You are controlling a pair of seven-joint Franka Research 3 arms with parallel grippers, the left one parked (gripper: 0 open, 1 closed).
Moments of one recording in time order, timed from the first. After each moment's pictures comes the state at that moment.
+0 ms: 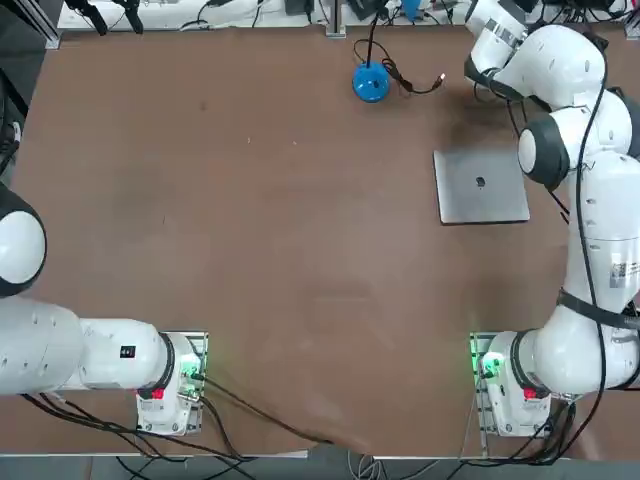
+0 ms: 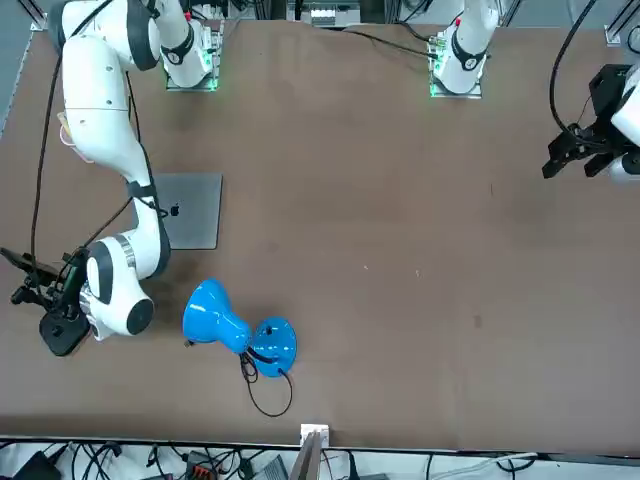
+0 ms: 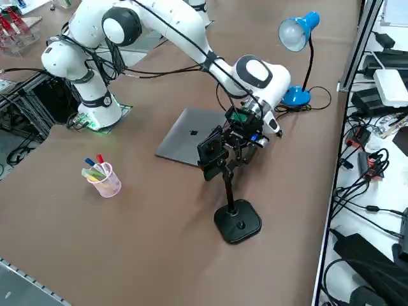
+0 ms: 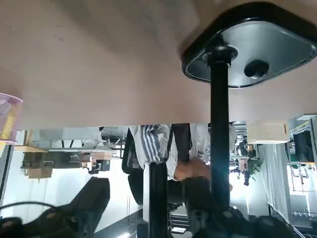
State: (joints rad) arm 0.17 0.98 -0.16 -1.17 -0.97 1.52 -0.92
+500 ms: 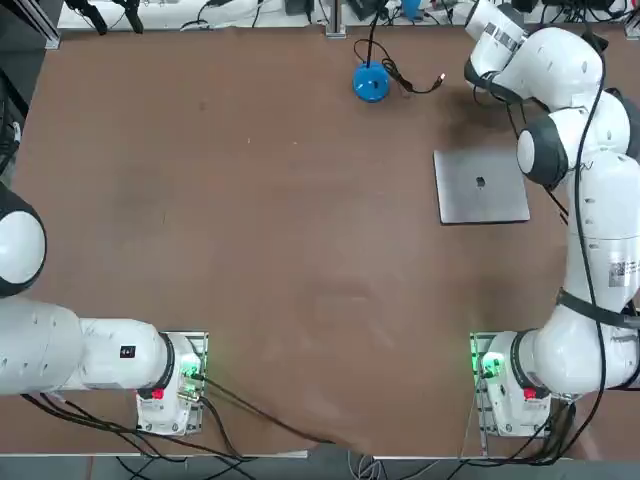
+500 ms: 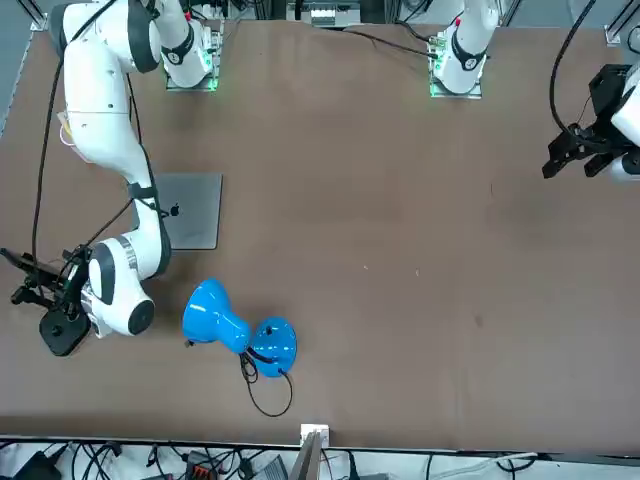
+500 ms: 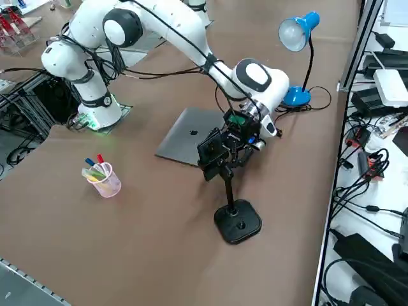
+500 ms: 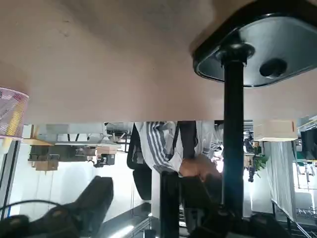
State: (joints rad) arm 0.17 1.00 -0.16 -1.17 -0.97 1.49 -0.92
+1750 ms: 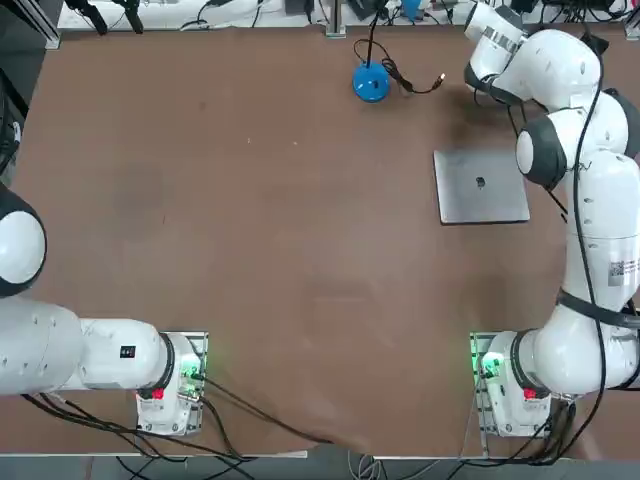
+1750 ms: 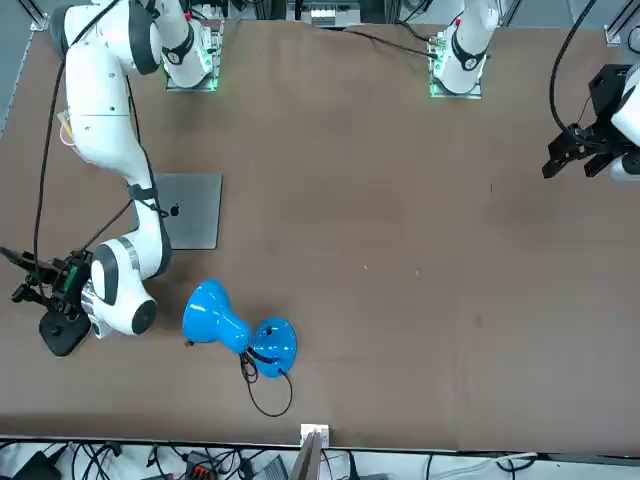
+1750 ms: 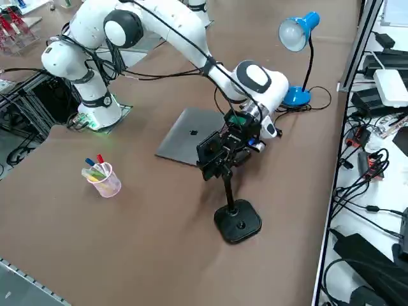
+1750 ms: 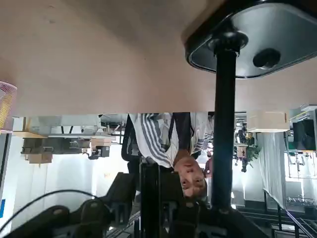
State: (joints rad) arm 0.17 1.00 -0.16 -1.17 -1.02 1.49 -0.91
